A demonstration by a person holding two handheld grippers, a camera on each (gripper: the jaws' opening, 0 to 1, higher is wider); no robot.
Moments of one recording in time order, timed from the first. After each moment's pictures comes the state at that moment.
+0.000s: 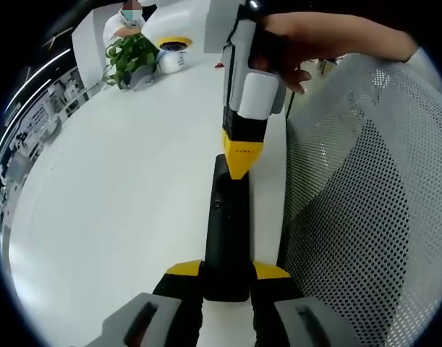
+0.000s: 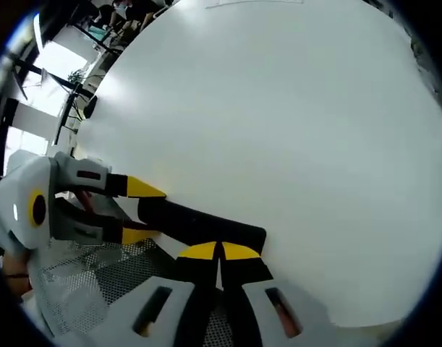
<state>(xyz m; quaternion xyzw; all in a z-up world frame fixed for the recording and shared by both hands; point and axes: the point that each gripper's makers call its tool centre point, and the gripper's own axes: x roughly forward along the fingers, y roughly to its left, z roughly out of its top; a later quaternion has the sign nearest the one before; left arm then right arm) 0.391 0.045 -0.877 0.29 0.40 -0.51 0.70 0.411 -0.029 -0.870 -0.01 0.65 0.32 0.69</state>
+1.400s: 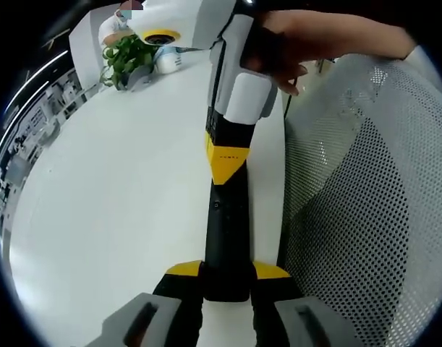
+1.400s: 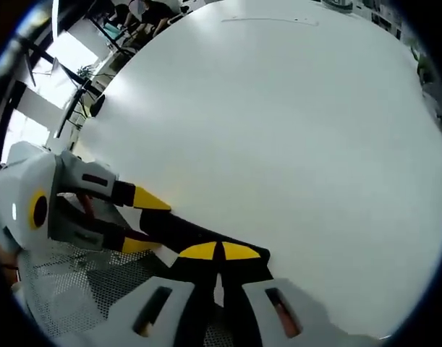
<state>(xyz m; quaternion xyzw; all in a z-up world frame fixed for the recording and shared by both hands) 0.392 0.044 -0.878 0.29 0.40 -0.51 0.70 0.424 -0.017 -0.868 -0.05 0.60 0.34 0.72</state>
